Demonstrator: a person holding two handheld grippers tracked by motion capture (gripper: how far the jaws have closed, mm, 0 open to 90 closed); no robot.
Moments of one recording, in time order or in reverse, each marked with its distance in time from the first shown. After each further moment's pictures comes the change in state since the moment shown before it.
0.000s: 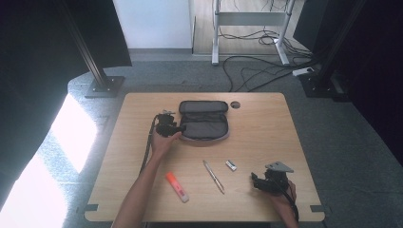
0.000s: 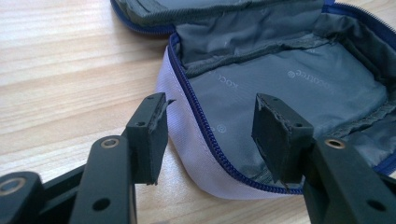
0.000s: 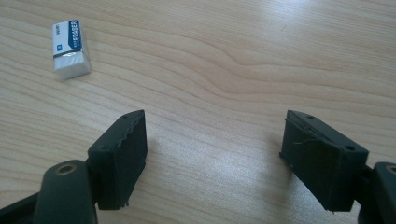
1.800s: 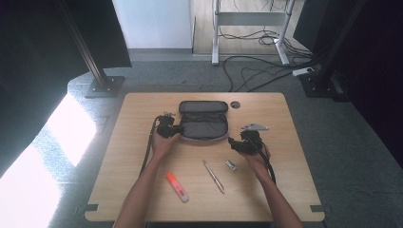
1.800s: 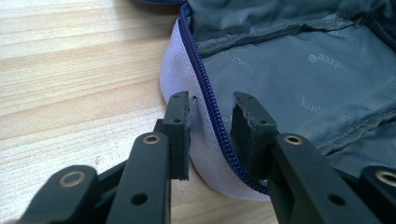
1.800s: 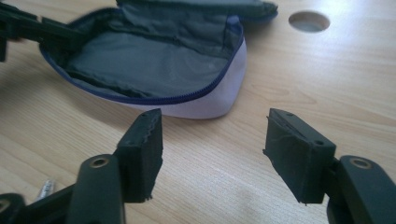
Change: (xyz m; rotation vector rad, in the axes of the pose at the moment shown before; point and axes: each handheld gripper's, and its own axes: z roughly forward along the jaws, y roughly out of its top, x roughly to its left) left arm 0.008 -0.005 0.013 0.043 -0.002 -0.011; right arm 0.032 0.128 0.062 -0.081 0.148 0.000
